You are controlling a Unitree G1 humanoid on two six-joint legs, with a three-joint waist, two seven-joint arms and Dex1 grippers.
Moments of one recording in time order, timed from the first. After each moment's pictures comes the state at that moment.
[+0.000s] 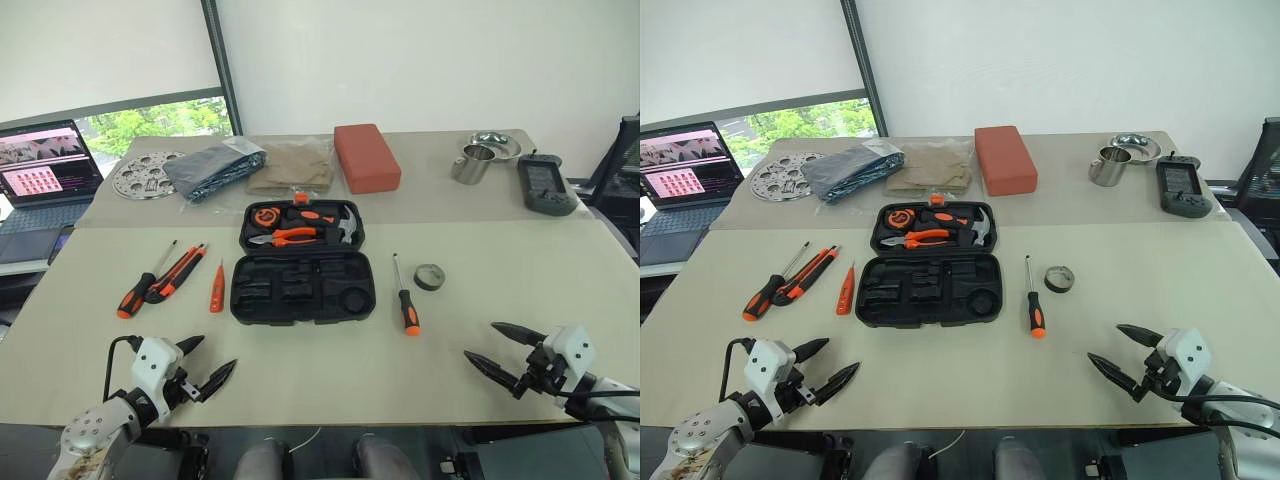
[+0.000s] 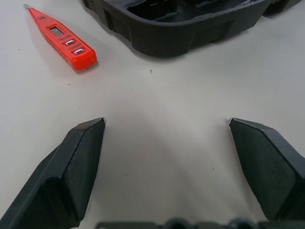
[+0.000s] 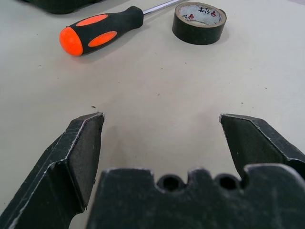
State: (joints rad) left arm 0.39 0.52 0.22 -0.23 -0.34 0.12 -0.75; right arm 0.20 -0.67 -0.33 0.15 0.38 -0.13 1.02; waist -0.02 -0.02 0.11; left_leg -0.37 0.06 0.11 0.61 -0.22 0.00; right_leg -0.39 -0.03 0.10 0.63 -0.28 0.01
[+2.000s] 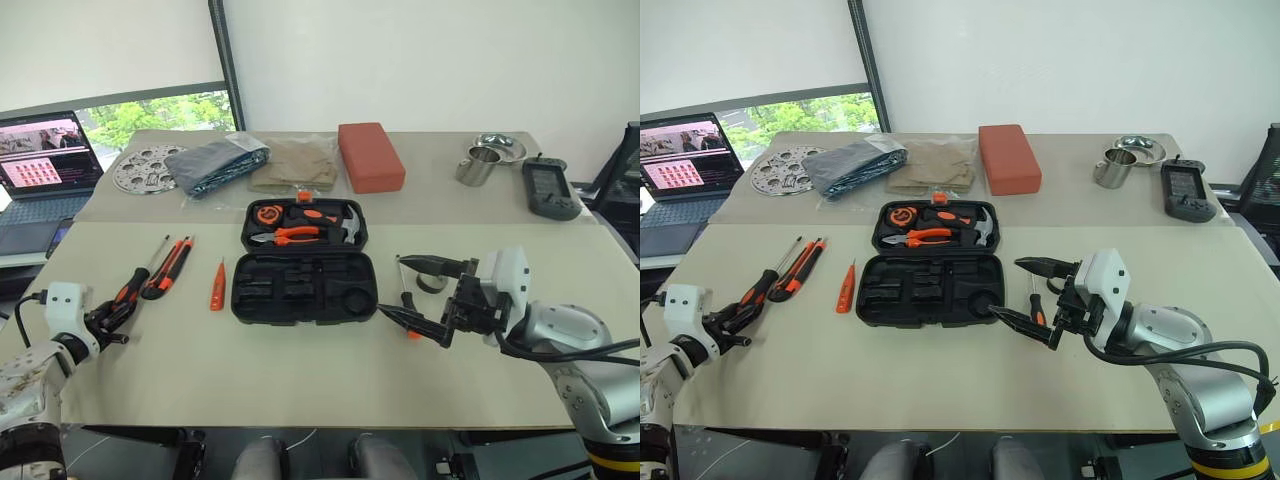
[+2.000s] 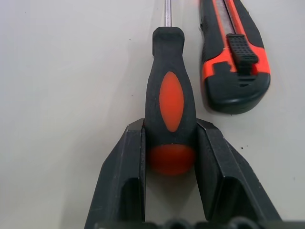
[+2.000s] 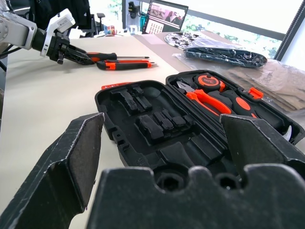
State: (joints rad) left arm -0.09 0.72 0.43 0.43 -0.36 0.26 -0.67; right arm -0.07 -0.71 -0.11 -0.54 0.61 0.38 0.84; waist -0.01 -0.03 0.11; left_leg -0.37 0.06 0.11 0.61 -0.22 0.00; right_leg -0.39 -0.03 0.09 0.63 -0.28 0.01
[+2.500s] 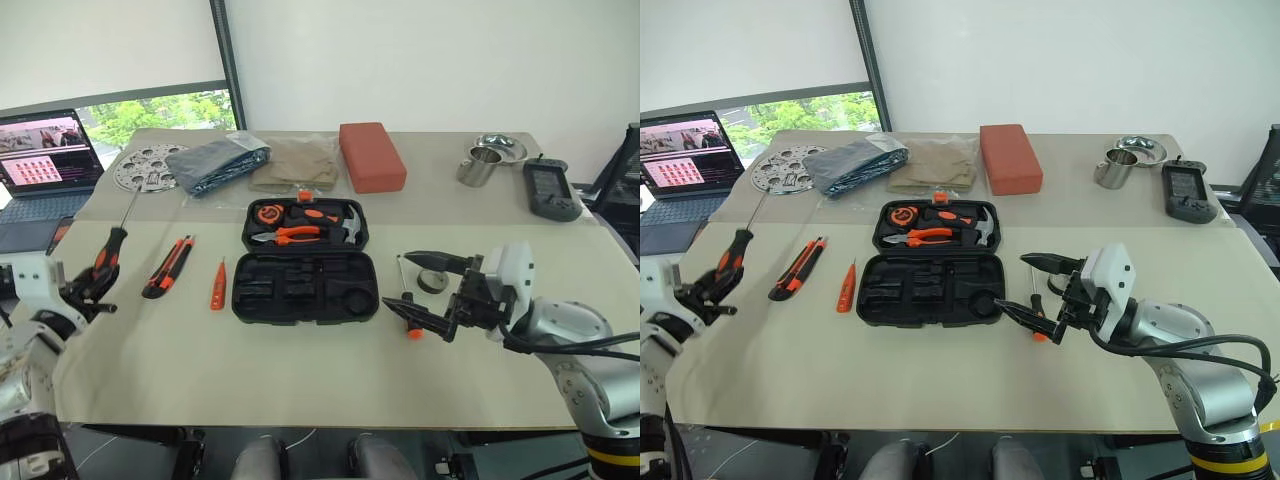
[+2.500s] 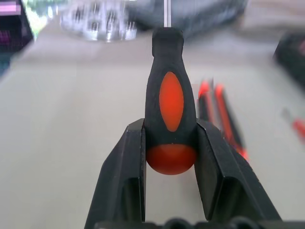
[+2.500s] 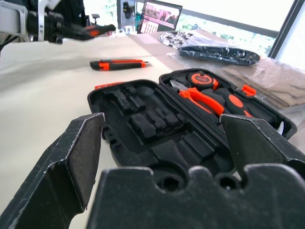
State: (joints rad) left arm -0.21 0.70 0.52 0.28 -0.48 0.24 -0.68; right arm -0.10 -0.69 -0.14 -0.49 0.61 0.37 0.85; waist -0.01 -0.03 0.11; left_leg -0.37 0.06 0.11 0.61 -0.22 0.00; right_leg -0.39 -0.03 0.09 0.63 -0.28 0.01
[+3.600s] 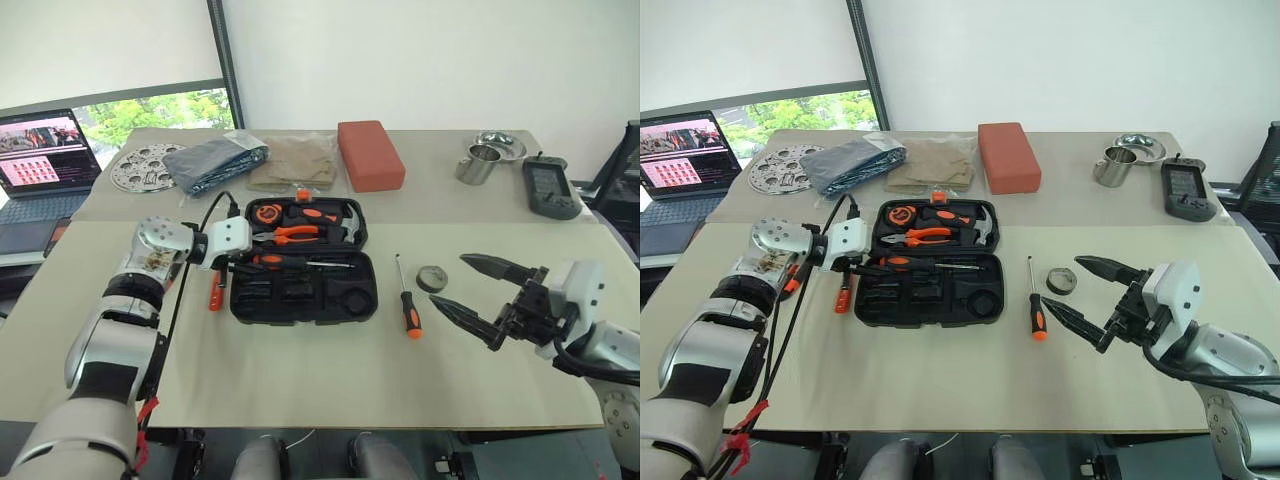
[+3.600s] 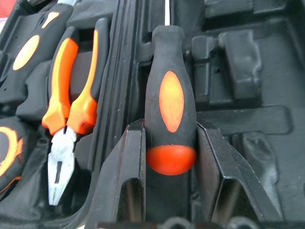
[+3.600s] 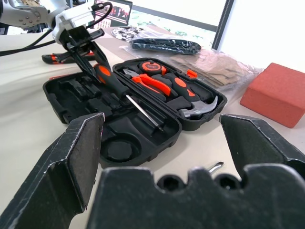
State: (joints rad) left arm -1.01 0.57 -0.22 1.16 0.11 -0.53 -1.28; right arm 0.13 -0.68 -0.37 -0.52 0.61 0.29 0.86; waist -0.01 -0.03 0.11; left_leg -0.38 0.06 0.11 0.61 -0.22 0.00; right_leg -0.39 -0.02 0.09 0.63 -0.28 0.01
